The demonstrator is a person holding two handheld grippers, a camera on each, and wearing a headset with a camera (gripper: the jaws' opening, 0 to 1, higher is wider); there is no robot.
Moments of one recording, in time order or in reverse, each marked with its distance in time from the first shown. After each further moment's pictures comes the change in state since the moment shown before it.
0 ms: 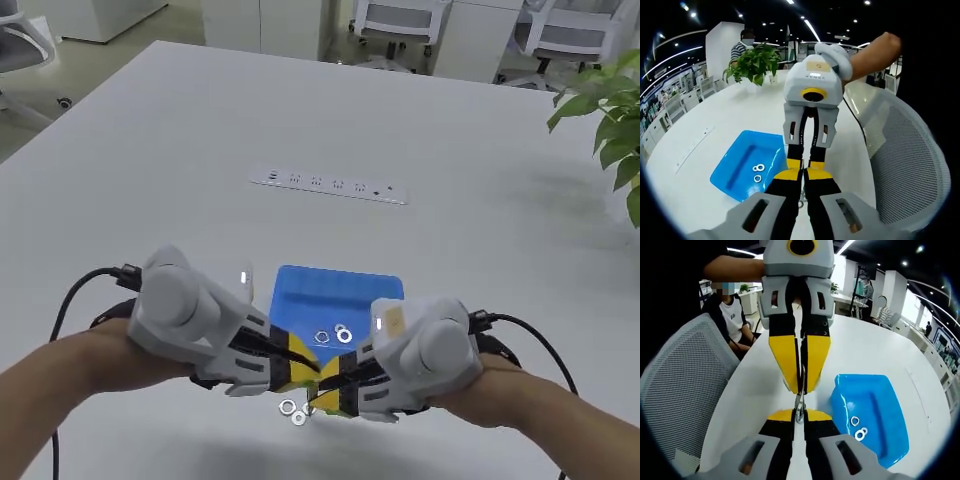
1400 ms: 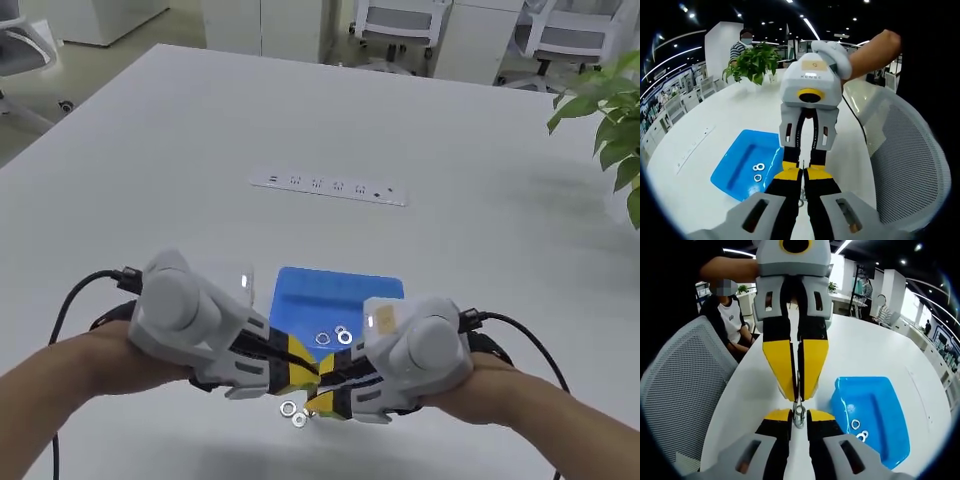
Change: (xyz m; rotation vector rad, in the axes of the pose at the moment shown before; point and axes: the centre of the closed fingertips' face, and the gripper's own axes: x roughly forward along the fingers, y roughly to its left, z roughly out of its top) left arm 0.001 0.000 -0.001 0.010 0.011 0.005; right arm 0.007 0.000 0.005 -0.006 0.000 -0.003
